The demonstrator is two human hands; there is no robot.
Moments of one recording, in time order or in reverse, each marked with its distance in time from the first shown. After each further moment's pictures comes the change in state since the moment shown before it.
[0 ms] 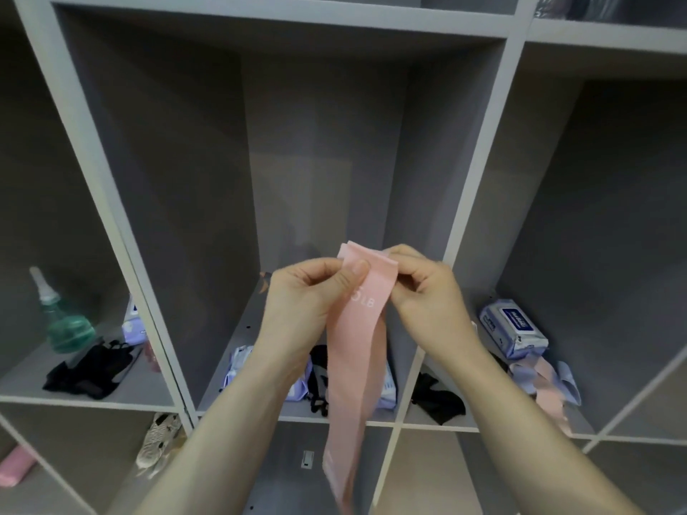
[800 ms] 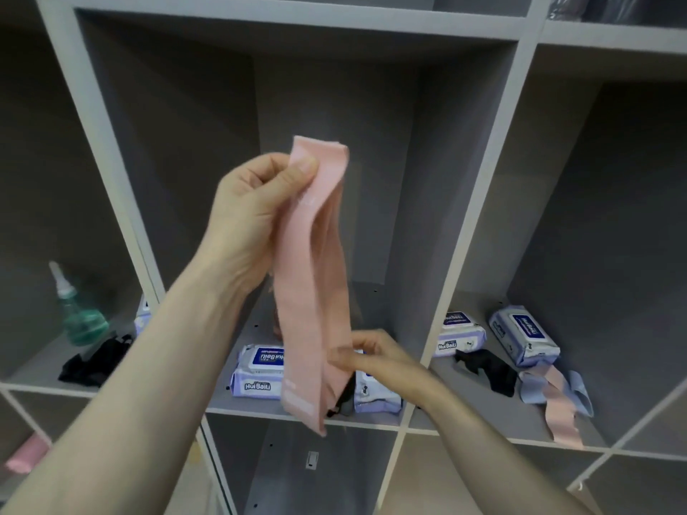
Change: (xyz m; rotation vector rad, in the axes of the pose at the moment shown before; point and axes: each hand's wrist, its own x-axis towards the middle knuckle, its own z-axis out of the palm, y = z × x) left_hand 0.047 0.060 -0.033 -0.144 -0.013 0.227; right_hand -0.026 0.086 0.030 0.191 -0.513 0.451
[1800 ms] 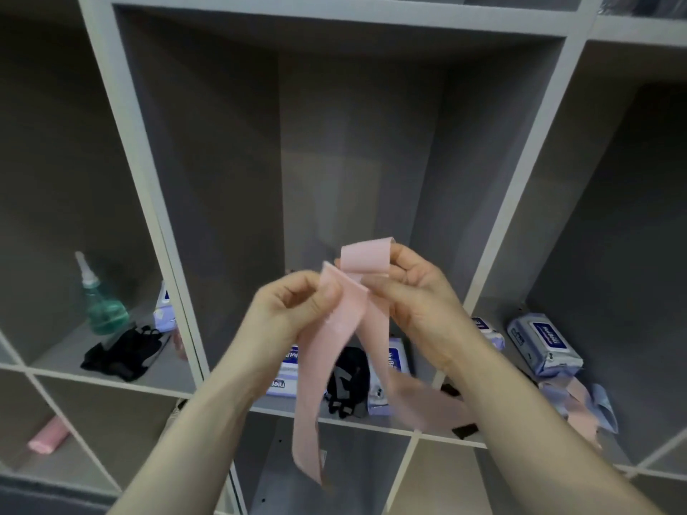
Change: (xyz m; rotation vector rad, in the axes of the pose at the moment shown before) left_hand -0.061 -0.067 -0.041 0.124 -0.089 -0.248; right_hand 0.000 -0.089 -0.001 0.356 0.189 -0.199
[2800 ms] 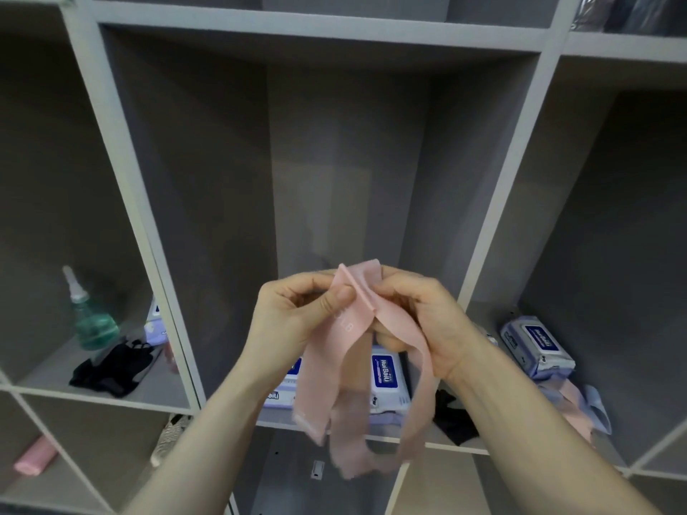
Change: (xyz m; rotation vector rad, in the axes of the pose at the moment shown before) left_hand 0.012 0.005 0.021 0.047 -0.006 0.229; right_hand -0.012 -0.026 0.008 0.194 -0.060 0.253
